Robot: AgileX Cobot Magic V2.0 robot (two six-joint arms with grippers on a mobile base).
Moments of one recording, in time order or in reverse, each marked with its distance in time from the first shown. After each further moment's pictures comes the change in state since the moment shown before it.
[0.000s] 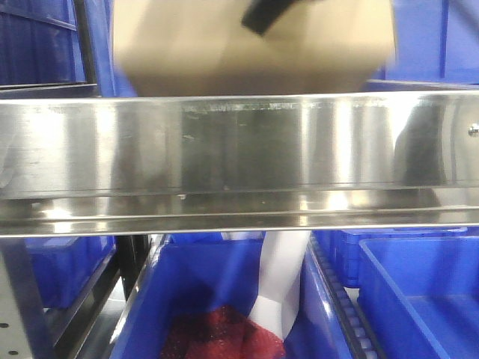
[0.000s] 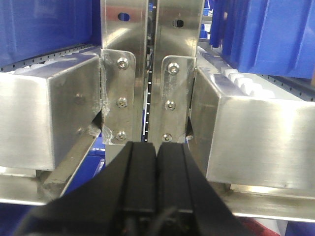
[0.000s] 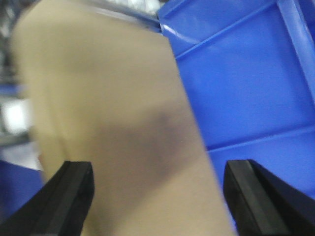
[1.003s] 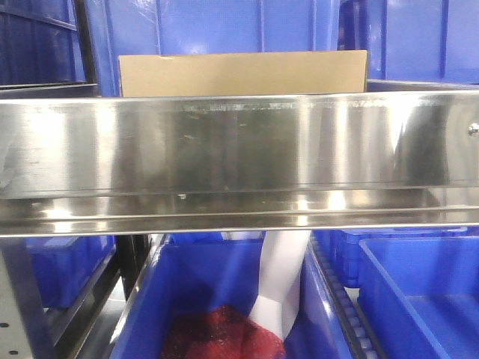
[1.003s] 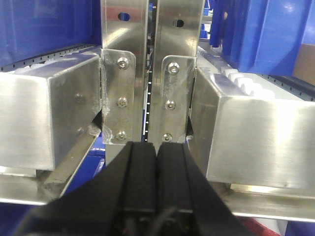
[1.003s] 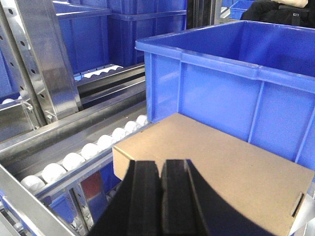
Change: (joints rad) left arm 0.000 0.000 0.000 0.000 0.000 0.000; right arm 0.001 -0.368 0.320 0.069 -0.369 0.749
